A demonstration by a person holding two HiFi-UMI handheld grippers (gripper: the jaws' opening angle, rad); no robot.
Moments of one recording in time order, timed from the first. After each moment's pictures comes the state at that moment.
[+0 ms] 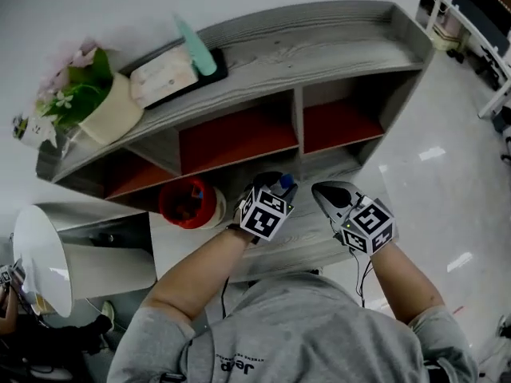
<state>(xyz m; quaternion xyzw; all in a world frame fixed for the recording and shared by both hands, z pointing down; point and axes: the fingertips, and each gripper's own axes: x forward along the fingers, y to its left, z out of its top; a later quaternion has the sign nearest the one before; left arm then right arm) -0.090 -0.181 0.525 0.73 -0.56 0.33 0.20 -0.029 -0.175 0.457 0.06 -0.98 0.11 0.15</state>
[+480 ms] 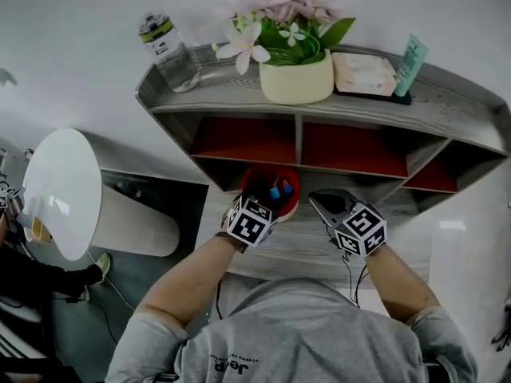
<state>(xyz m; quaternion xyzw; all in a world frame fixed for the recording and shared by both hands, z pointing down) -0.327 0.030 0.498 0.62 -0.69 0.29 0.25 -0.256 -0.014 0.437 -0.12 -0.98 0.04 0.17</state>
